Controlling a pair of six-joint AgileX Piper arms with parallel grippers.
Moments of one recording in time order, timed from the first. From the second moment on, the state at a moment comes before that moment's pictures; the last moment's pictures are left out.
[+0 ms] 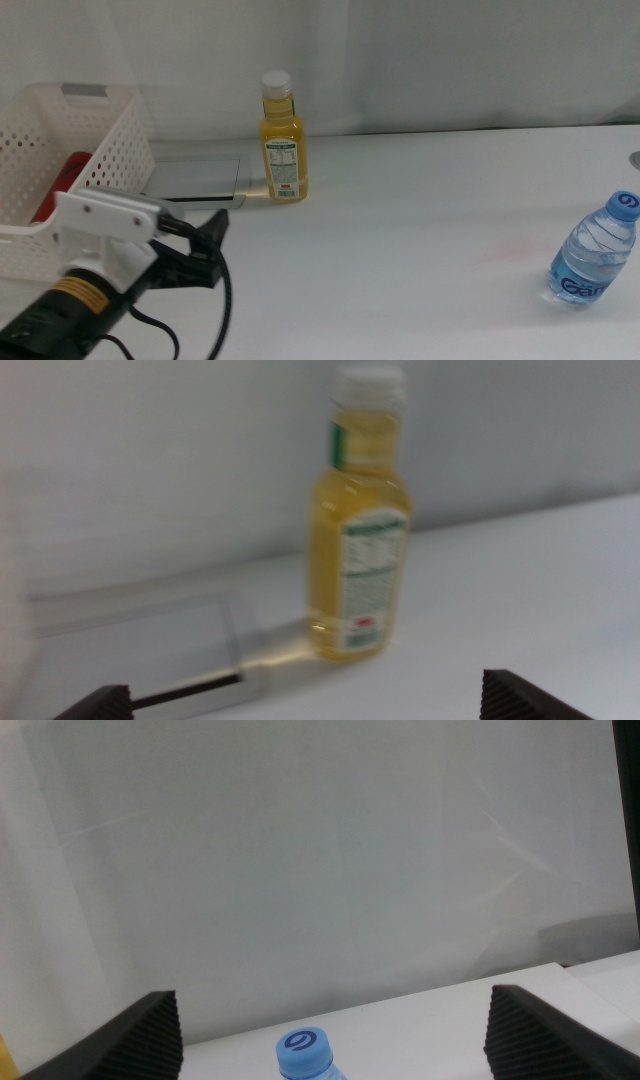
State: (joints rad) left arm -0.34 1.33 -0.31 -0.08 -0.67 0.00; right arm 0.02 0.00 -0.08 0.24 0.09 -0.05
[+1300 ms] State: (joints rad) left arm -0.36 2.09 -0.99 0.10 -0.75 -0.17; right arm 0.02 0.00 -0.08 0.24 0.08 -0.05
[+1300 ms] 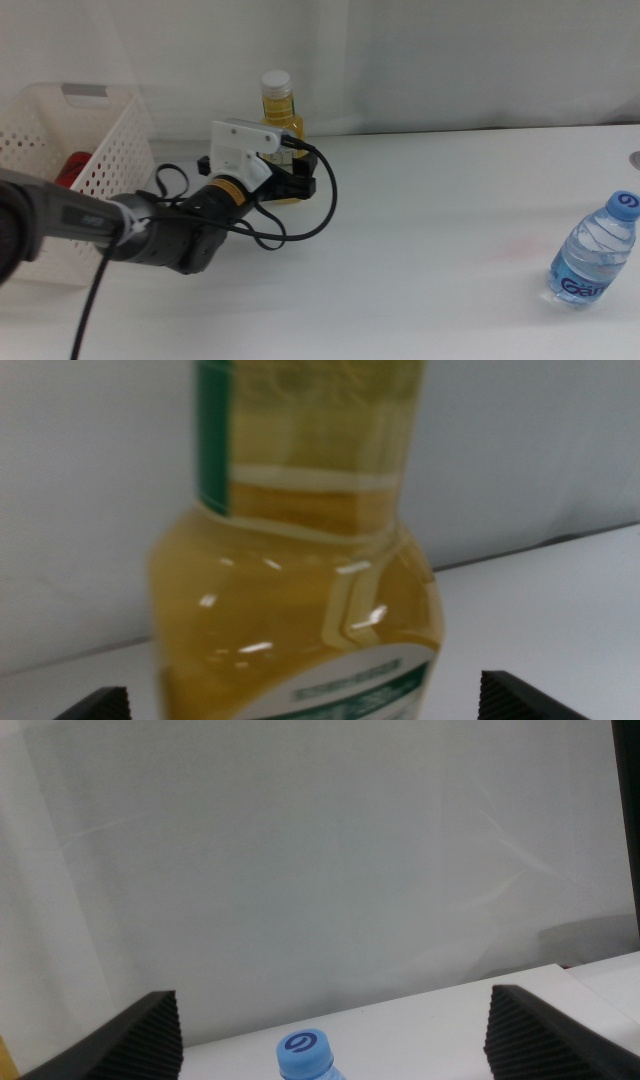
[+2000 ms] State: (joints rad) left arm -0.38 2.20 -1.15 0.02 -0.62 -0.16; right arm 0.02 0.00 -0.08 0.24 0.08 -0.05
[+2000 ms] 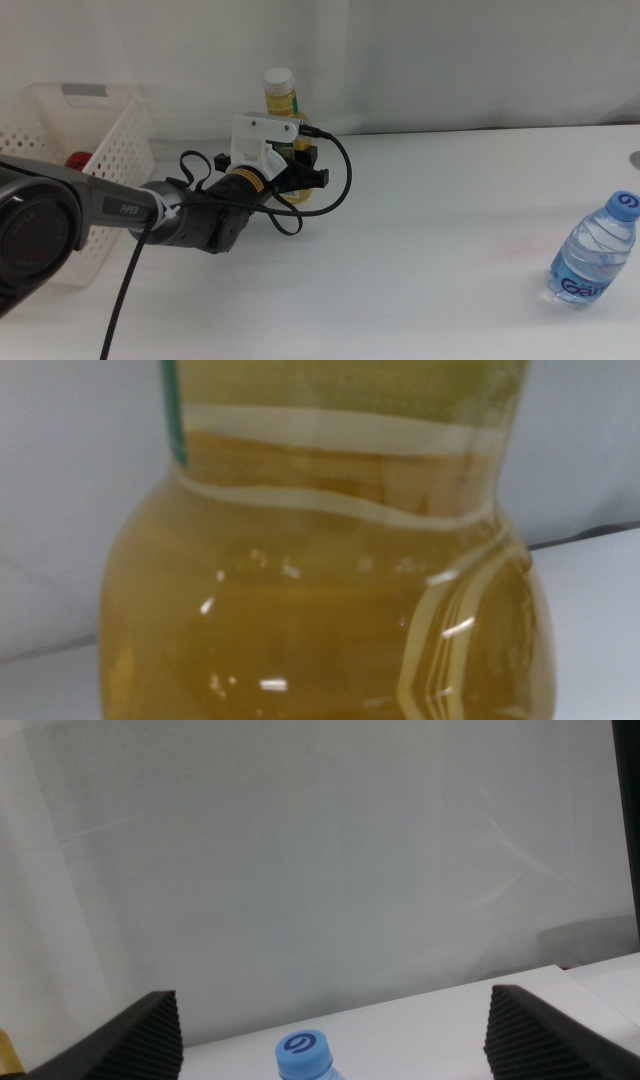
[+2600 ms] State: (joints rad) left arm -0.37 1.83 -1.20 0.03 -0.15 0.01; right arm 0.02 0.00 -0.08 0.24 0.08 -0.05
